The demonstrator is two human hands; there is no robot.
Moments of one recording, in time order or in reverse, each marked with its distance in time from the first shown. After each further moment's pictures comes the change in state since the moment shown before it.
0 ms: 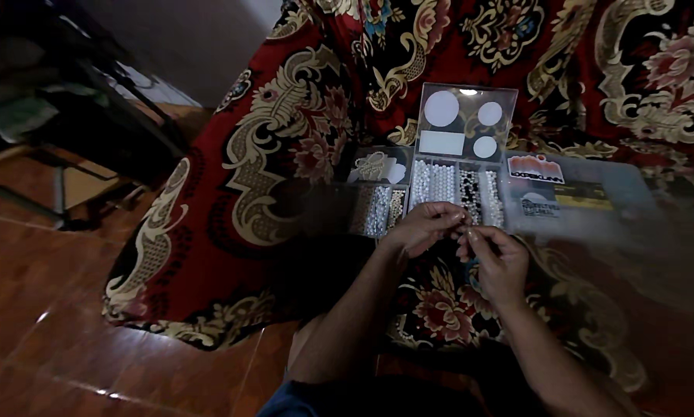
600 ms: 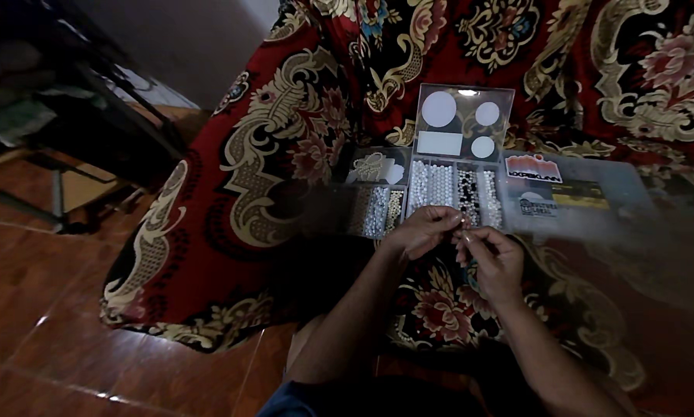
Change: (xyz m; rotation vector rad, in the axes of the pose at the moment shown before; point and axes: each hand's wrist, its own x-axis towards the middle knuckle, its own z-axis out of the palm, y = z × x) left_hand 0.002 -0.003 0.003 0.003 -0.032 -0.051; right_hand 0.000 0.001 0.000 0.029 -0.021 0.047
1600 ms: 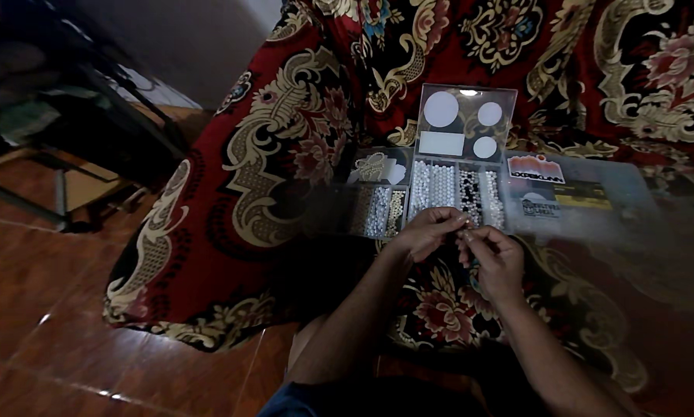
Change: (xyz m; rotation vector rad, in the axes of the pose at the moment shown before) left_hand 0.001 -0.002 0.005 0.004 0.057 -0.018; right_hand 0.000 -0.001 0.002 -0.020 0.035 0.094
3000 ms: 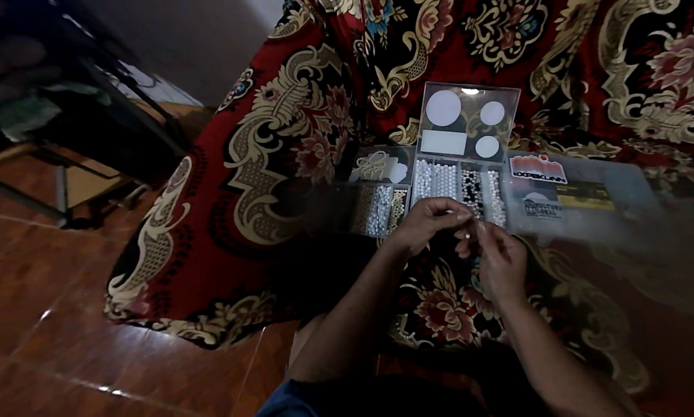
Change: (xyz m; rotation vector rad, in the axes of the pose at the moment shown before) left_hand -0.002 0.008 -0.005 0.180 0.059 0.166; right_hand 0.002 0.006 -0.003 0.062 -0.018 -0.009
